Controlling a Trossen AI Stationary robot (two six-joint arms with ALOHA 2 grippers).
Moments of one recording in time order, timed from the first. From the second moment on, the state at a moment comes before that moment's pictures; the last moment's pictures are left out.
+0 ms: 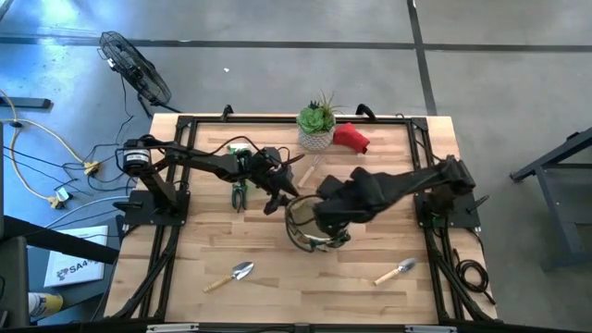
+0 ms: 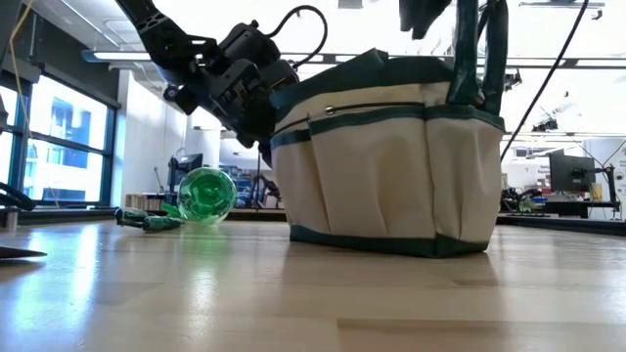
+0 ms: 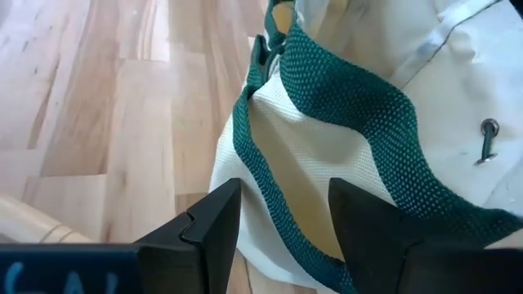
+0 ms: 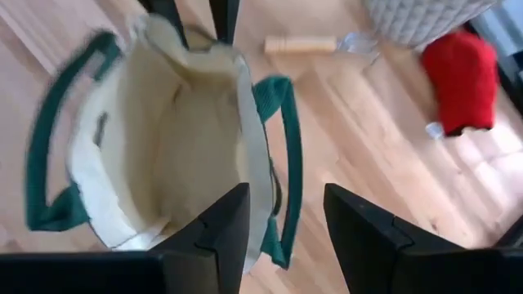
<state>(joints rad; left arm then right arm) 0.22 1.68 0.85 0.23 0.51 0.04 0.29 1.84 1.96 -1.57 0.43 0.93</state>
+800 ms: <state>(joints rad) 0.21 1.56 0.85 0.06 0.28 0.05 0.49 1.69 1.86 -1.57 0.73 1.01</state>
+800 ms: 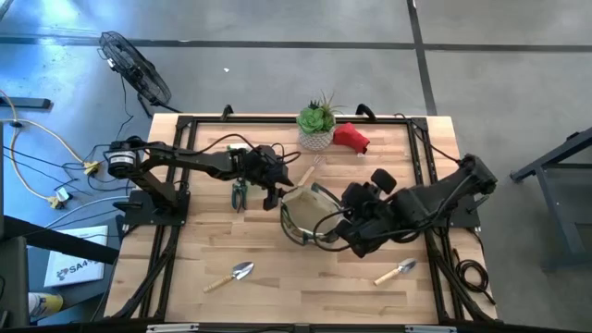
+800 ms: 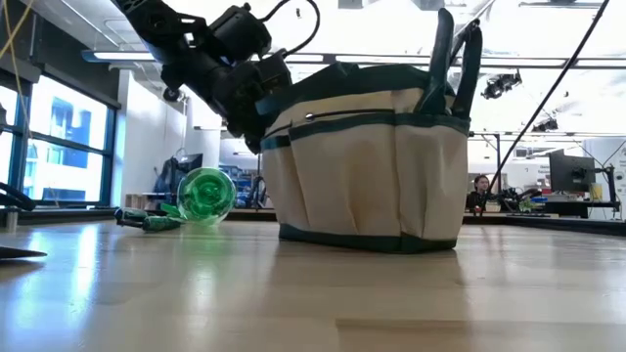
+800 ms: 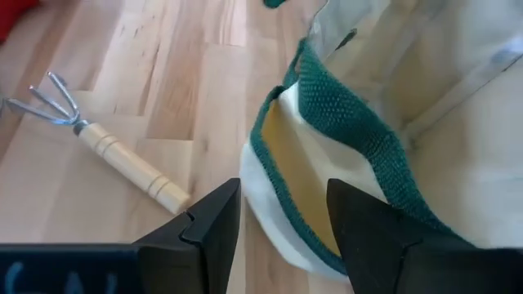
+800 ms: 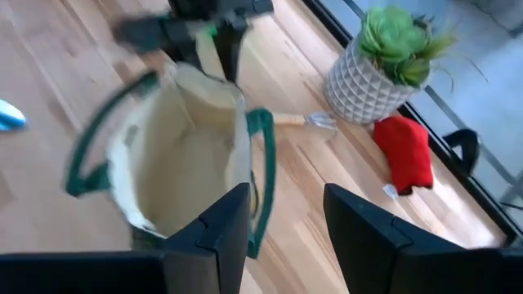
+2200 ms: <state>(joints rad) 0.20 1.55 0.85 0.02 0.30 0.11 0.52 1.63 1.74 -1.57 0.73 1.21</state>
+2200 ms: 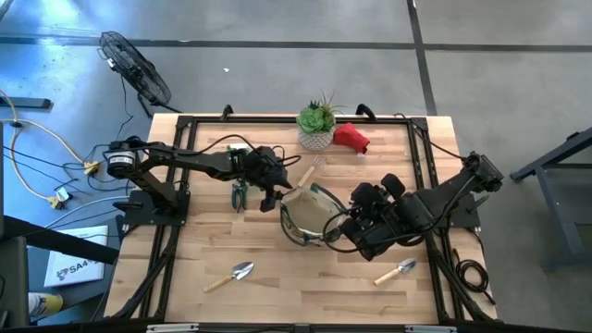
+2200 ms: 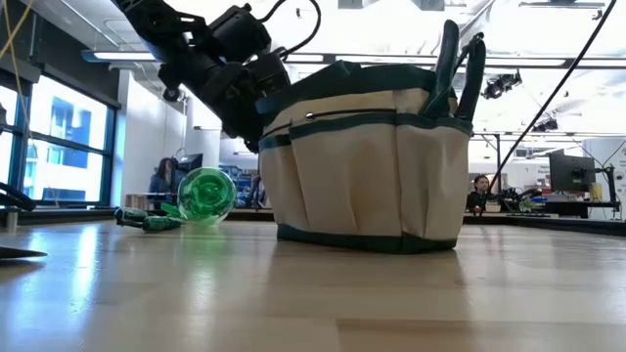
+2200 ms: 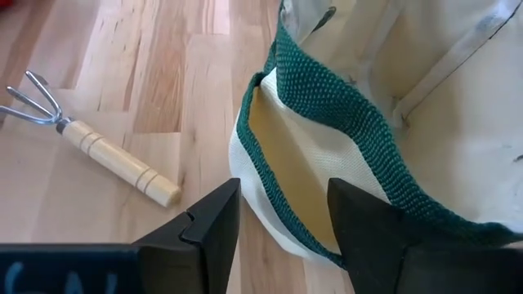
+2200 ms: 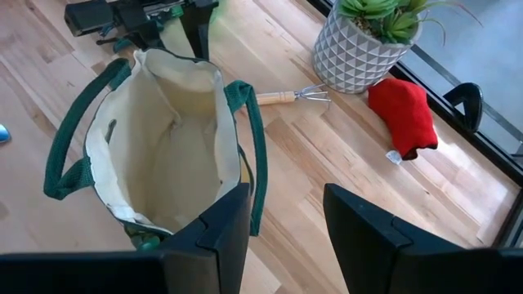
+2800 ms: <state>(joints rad) 0.20 1.55 0.85 0.06 0.36 0.13 0.52 1.63 1.75 -1.56 0.73 1.24</state>
